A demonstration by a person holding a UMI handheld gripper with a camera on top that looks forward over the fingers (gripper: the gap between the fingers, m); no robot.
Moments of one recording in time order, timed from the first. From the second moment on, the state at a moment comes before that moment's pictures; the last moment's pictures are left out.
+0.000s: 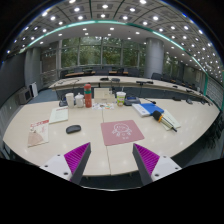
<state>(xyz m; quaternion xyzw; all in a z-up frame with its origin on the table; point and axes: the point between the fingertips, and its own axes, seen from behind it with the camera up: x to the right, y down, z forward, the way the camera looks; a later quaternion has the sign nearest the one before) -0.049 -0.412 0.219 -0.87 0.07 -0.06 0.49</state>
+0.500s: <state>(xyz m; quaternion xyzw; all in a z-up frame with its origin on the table) -0.163 -0.357 0.102 -0.90 0.04 -0.01 0.44</state>
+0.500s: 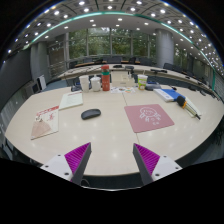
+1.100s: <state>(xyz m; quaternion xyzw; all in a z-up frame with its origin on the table) -0.282 -0.109 -0.011 -0.90 0.03 0.00 0.43</state>
